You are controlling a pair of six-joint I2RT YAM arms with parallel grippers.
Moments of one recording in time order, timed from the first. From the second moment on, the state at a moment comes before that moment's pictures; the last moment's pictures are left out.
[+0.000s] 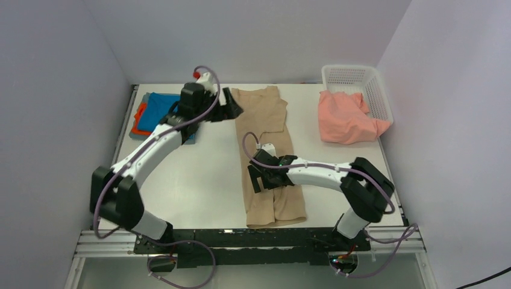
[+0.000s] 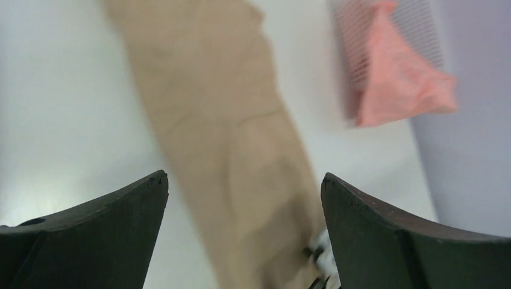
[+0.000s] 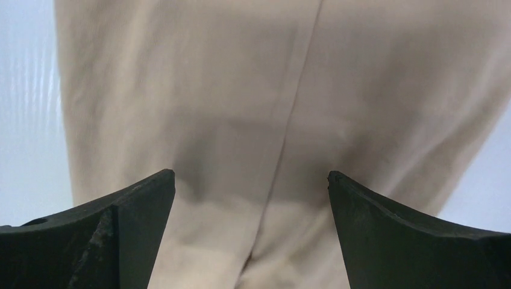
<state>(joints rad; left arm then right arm) -0.41 1.58 1.35 -0.16 0.25 -0.53 0.95 1.57 0.89 -0.48 0.26 0.59</state>
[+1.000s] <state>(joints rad) -0.43 0.82 0.50 -0.44 0.14 -0.70 0.91 1.47 0.98 -0.41 0.26 0.70</state>
